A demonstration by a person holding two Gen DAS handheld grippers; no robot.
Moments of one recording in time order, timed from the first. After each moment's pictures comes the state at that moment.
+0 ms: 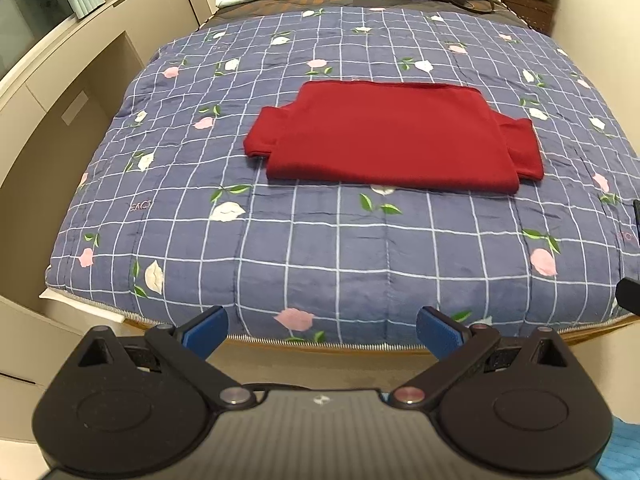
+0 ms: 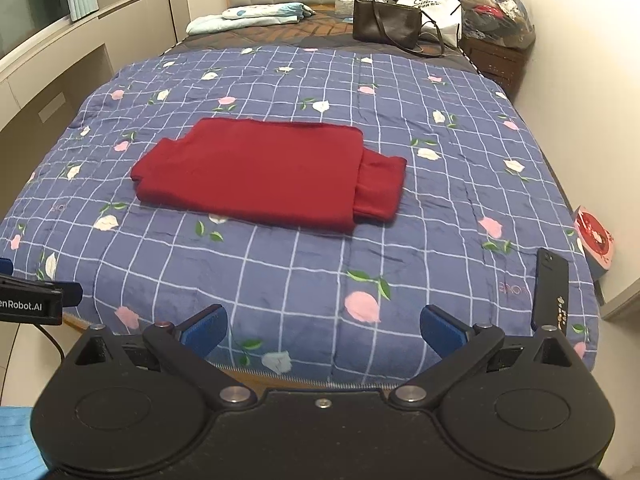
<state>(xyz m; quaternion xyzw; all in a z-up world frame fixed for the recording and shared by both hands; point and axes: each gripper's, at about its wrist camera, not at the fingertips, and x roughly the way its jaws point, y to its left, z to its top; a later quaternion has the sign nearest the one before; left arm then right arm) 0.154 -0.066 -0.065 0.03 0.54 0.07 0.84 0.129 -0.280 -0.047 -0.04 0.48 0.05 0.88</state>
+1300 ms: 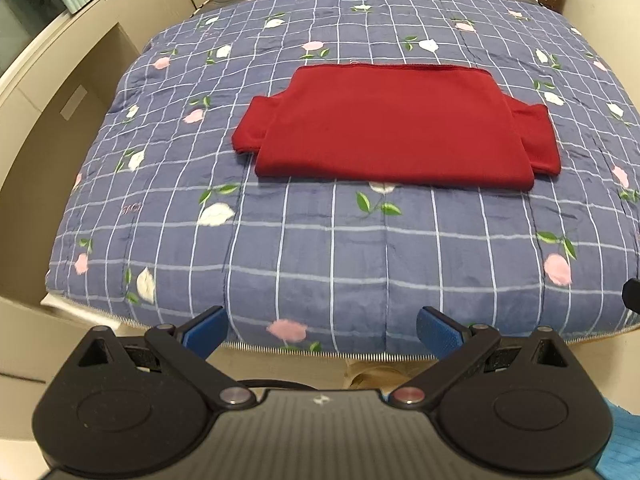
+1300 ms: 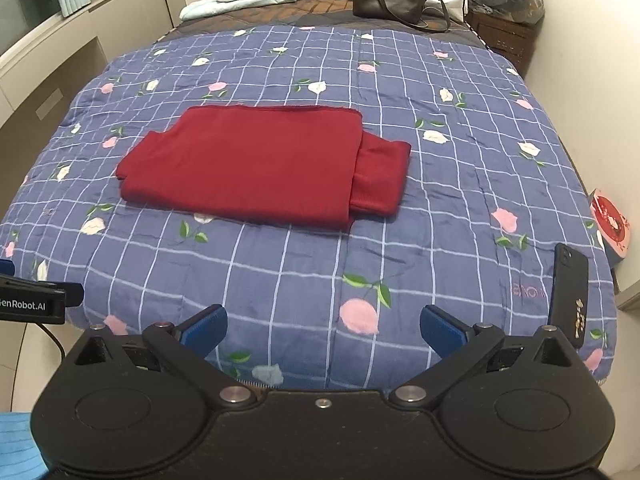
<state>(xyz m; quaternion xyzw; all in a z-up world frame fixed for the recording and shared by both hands) 0.211 -0.078 -0.087 0.04 0.57 0.08 0.82 0.191 -0.293 -0.075 -0.02 0.51 0.06 0.86</state>
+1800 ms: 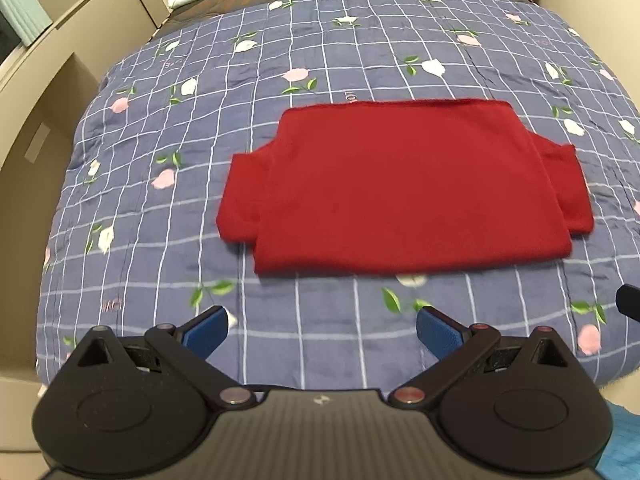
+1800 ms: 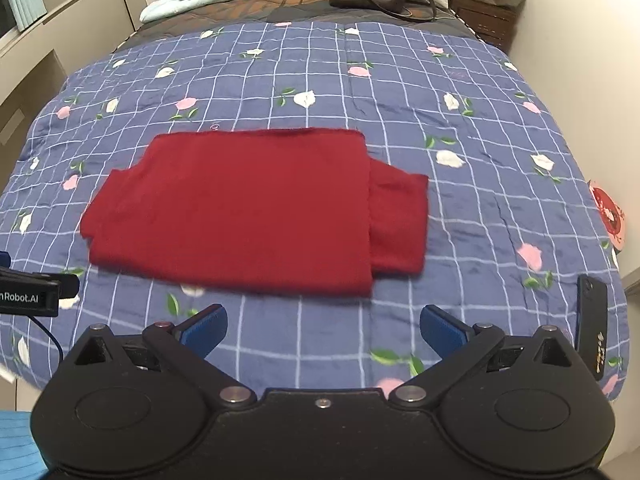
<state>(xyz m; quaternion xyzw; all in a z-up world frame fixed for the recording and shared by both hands) 0.357 -0.026 -0.102 0.07 0.58 0.02 0.81 0.310 -0.236 -0.089 0.00 0.53 0.00 0.85</state>
